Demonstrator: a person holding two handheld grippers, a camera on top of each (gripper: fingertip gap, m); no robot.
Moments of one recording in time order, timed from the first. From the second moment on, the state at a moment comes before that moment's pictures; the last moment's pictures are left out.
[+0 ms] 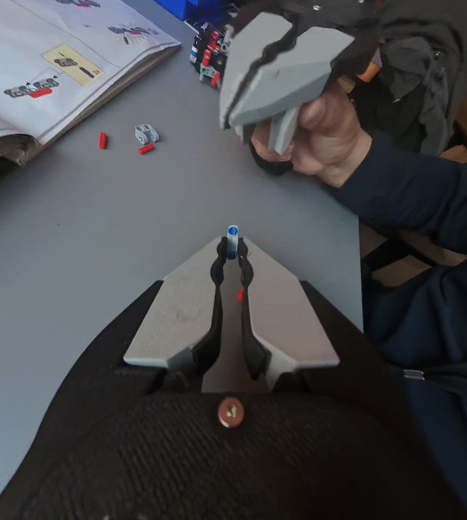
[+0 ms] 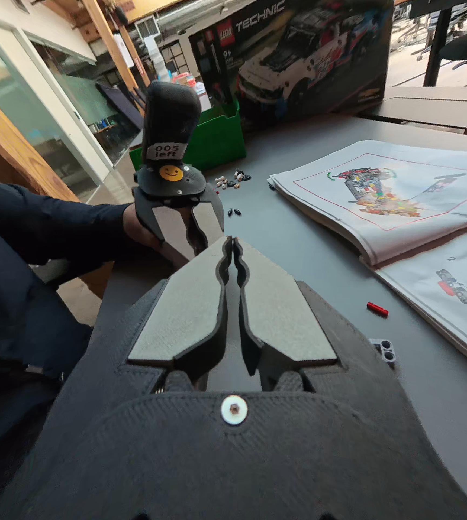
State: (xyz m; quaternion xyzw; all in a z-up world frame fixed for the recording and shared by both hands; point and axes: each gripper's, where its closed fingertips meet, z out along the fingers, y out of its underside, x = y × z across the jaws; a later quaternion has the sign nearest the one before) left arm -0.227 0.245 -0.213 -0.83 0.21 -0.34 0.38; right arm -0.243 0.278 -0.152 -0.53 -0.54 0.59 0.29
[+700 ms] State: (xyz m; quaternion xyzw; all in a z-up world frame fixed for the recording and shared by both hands) left arm -0.226 0.240 -0.218 -0.85 0.25 -0.31 0.35; right arm -0.239 0.237 -0.207 -0.50 -0.69 0.49 0.19
